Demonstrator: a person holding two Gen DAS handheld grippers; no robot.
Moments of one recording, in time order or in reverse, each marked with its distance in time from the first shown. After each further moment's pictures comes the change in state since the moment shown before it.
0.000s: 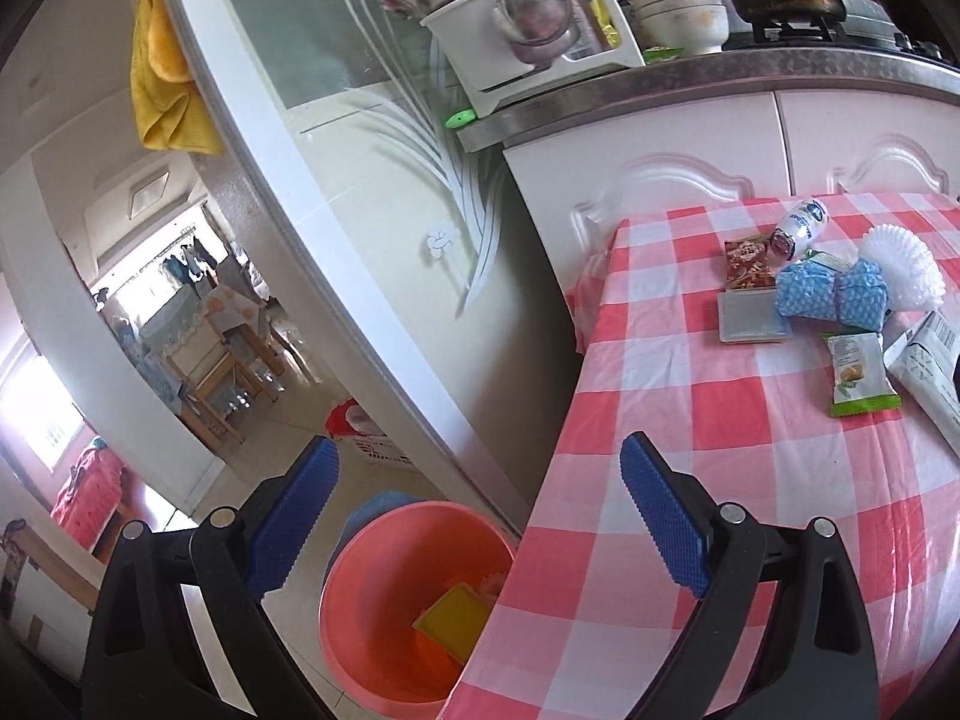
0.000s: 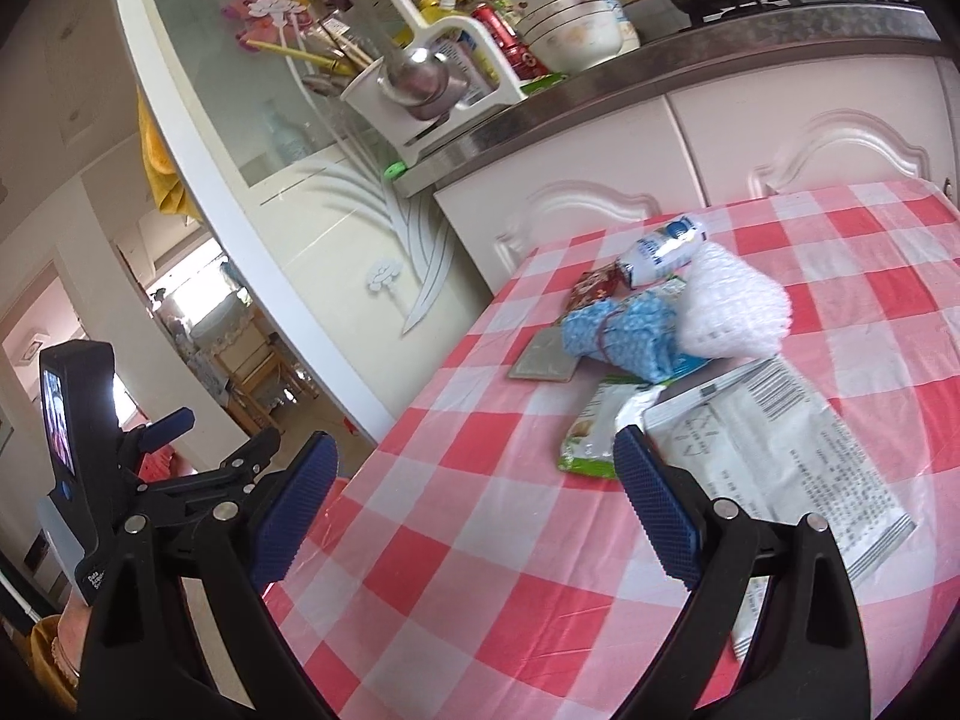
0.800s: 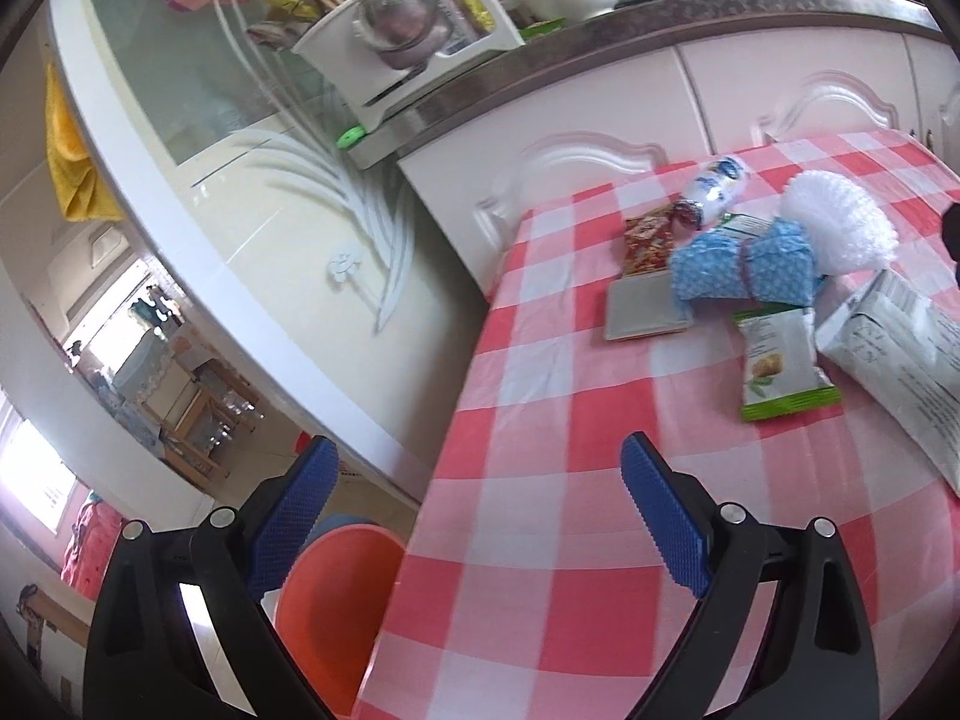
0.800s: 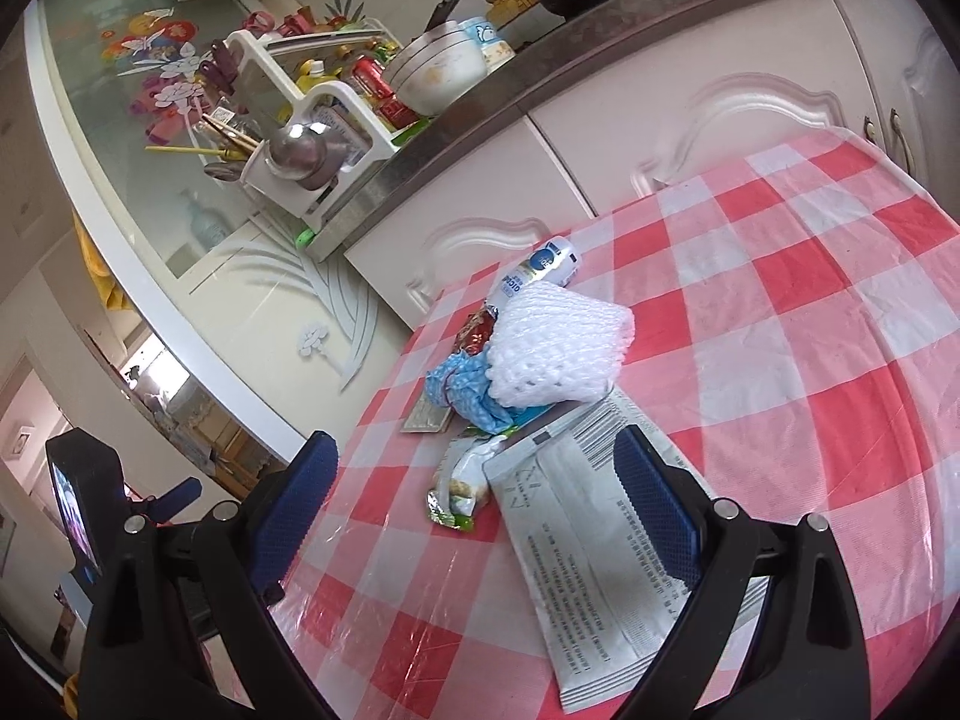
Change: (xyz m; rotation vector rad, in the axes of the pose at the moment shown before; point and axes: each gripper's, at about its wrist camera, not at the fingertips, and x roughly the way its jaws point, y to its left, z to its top) left arm 0.004 -0.087 0.014 0.141 0.007 -0.075; right arm -0.019 -0.085 0.017 0.176 -0.064 -0.064
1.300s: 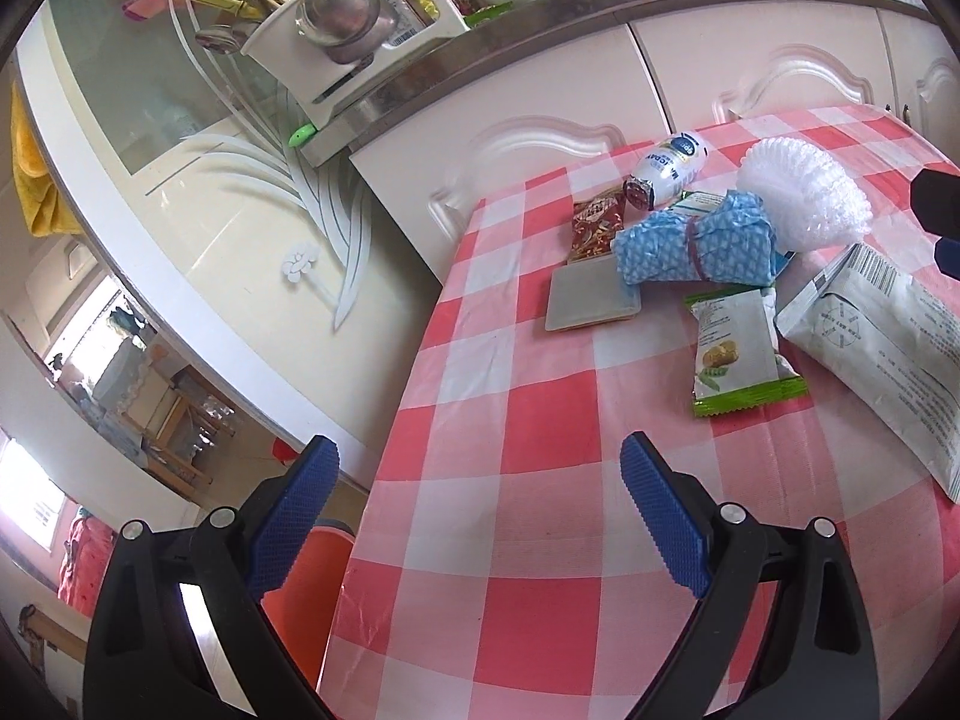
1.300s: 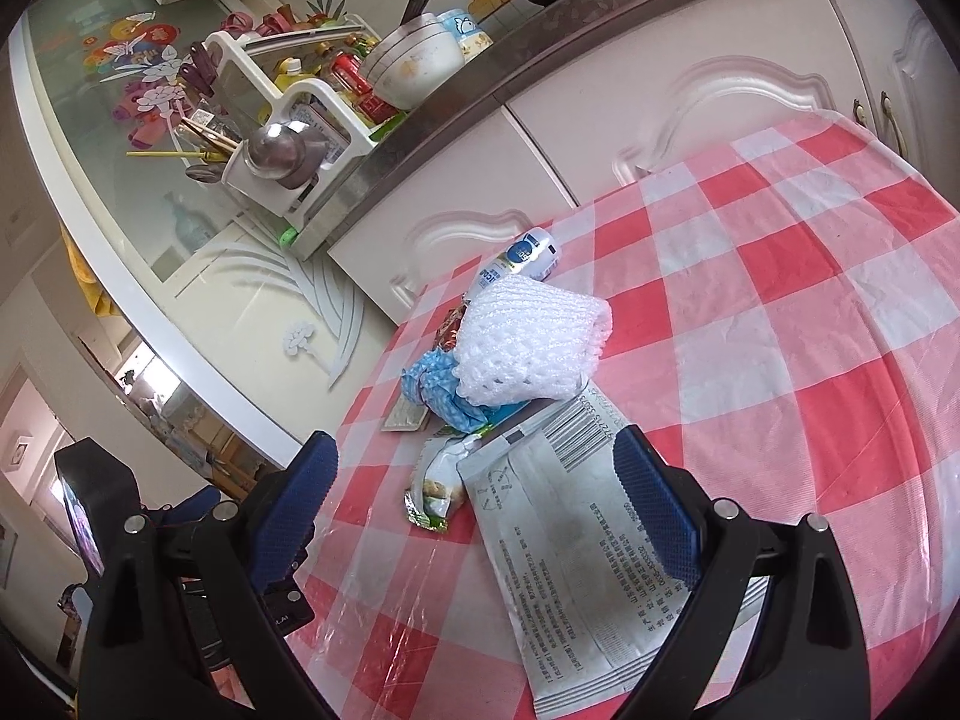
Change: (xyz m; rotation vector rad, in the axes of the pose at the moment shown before) left arm 0.012 -0.026 0.001 0.035 0.025 -0.047; right arm 0.005 -0.011 0.001 0.025 0.021 -0.016
